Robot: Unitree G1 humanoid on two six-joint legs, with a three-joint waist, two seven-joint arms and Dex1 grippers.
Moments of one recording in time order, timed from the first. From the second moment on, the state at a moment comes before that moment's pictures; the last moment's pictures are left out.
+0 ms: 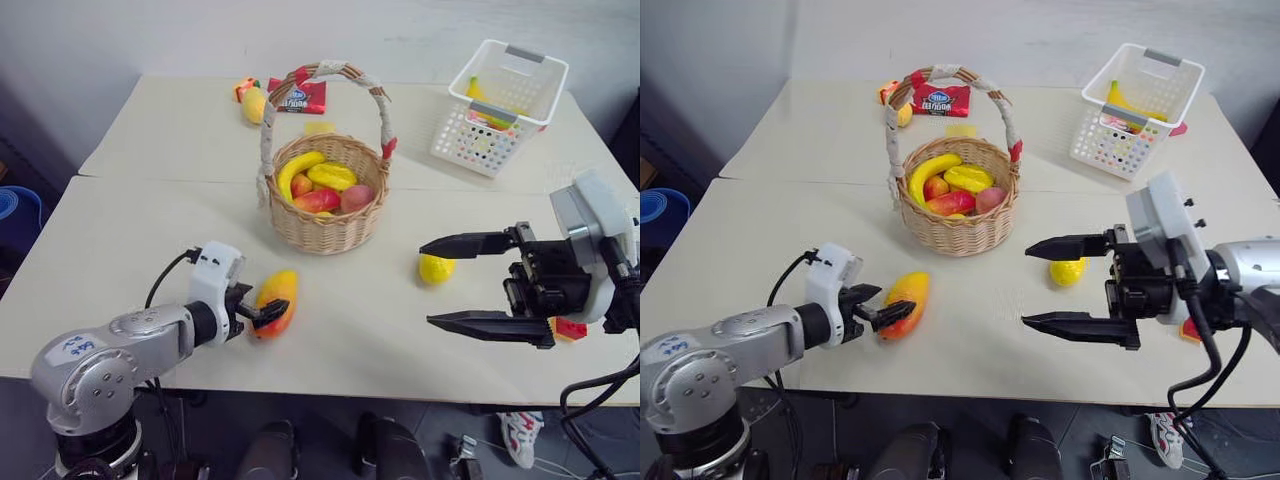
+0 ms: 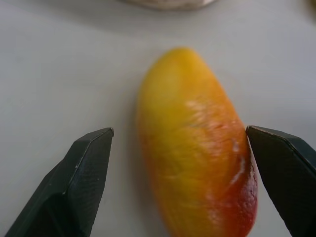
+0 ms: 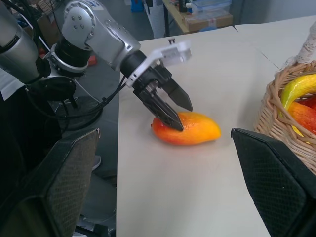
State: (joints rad) left arm -0.32 0.44 0.27 -0.69 -0.86 1.62 0.03; right arm -0.32 -1.05 -0.35 -0.59 1.15 0.83 1.03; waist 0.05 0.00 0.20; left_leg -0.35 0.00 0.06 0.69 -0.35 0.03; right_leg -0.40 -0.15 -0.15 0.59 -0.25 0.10
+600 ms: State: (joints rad) left arm -0.43 0.88 0.23 -0.57 -0.85 1.40 -0.45; right arm -0.14 -1.05 -0.47 -0.64 1.19 0.82 0.95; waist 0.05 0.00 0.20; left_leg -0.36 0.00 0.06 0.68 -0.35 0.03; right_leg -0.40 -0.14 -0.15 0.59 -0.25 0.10
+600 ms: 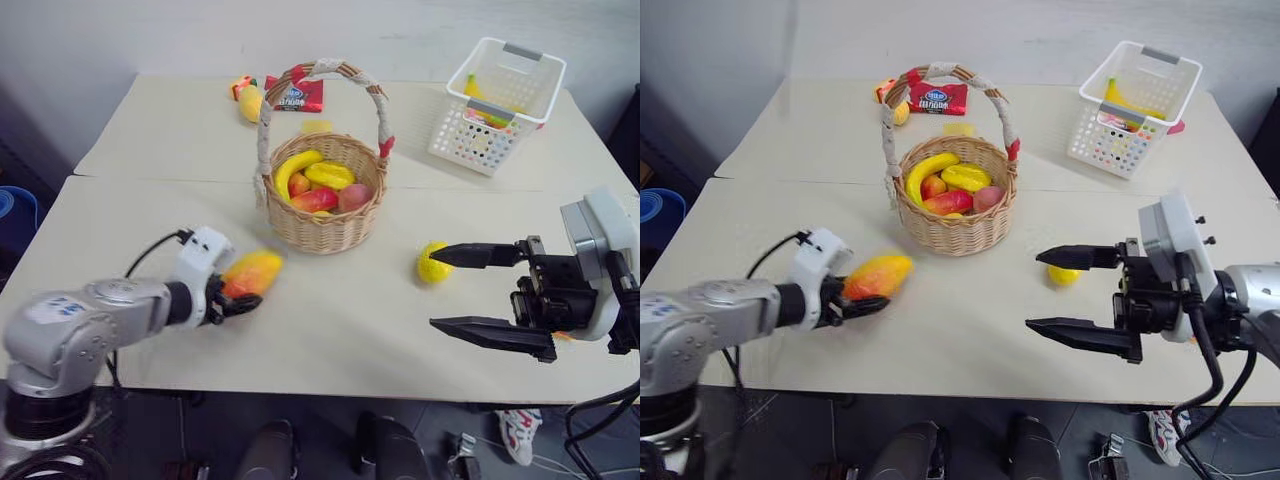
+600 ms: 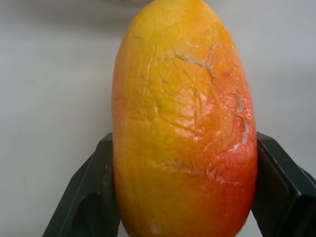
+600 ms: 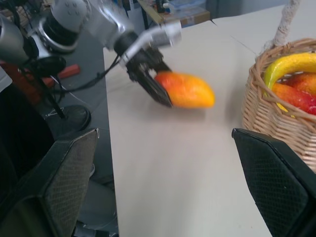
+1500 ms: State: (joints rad) left arm -1.02 0.54 -0.07 0.04 -0.55 1.14 -0.58; right arm 0.01 -0.93 -0.47 -0.69 0.95 0.69 0.74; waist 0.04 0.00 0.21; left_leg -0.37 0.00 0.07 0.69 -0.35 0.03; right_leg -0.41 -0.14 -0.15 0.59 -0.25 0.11
